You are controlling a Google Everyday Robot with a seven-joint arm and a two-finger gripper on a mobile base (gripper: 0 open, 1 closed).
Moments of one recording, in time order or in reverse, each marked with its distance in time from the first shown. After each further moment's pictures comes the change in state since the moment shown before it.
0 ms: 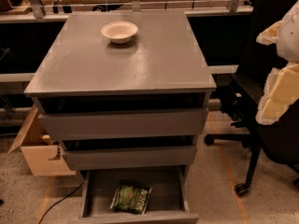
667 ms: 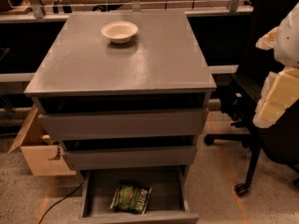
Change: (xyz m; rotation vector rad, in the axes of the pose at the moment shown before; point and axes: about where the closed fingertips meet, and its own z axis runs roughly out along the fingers) arm 0.004 0.003 0.010 -0.019 0.009 0.031
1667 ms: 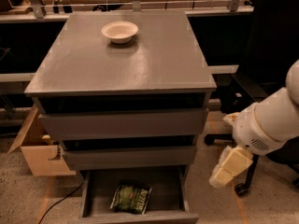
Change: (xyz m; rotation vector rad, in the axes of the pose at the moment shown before) arm 0.012 0.088 0.162 -0.188 -0.170 0.175
